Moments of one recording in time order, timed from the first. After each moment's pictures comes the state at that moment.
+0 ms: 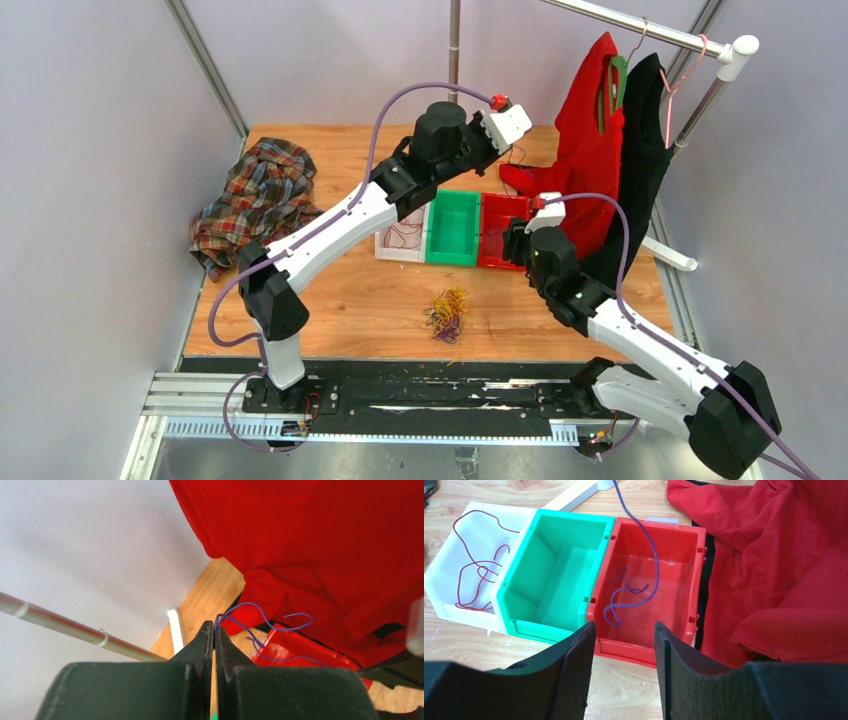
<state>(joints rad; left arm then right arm) -0.84 1.82 1.89 -0.15 0.07 0.45 0.64 0.98 0.59 0.07 0.44 0.25</state>
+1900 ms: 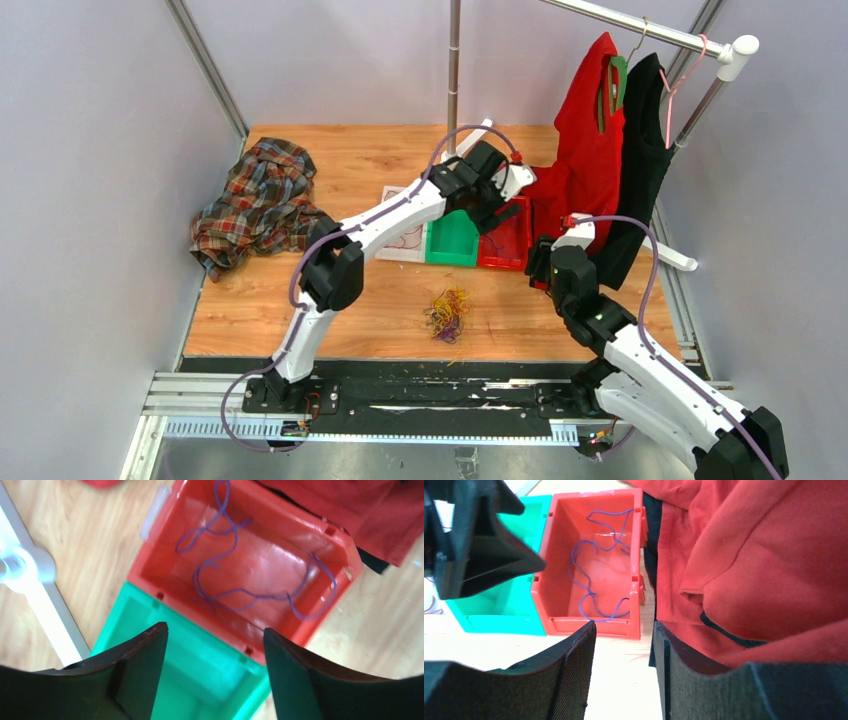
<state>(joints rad) -0.83 2.22 2.05 -0.62 0.08 0.32 0.56 0.75 0.44 -0.07 0.50 0.35</state>
